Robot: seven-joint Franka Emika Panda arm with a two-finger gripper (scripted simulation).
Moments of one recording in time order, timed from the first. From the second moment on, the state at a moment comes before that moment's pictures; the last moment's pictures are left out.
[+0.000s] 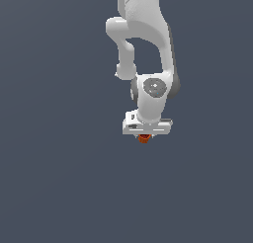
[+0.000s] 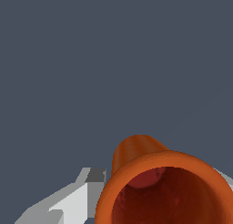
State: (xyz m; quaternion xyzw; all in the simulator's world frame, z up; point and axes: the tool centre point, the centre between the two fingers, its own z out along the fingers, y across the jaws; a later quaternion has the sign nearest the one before) arm 0.003 0.082 0.085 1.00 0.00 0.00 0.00
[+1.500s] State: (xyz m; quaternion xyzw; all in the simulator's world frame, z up) arm 0.087 0.230 0.136 1.00 0.00 0.00 0.00
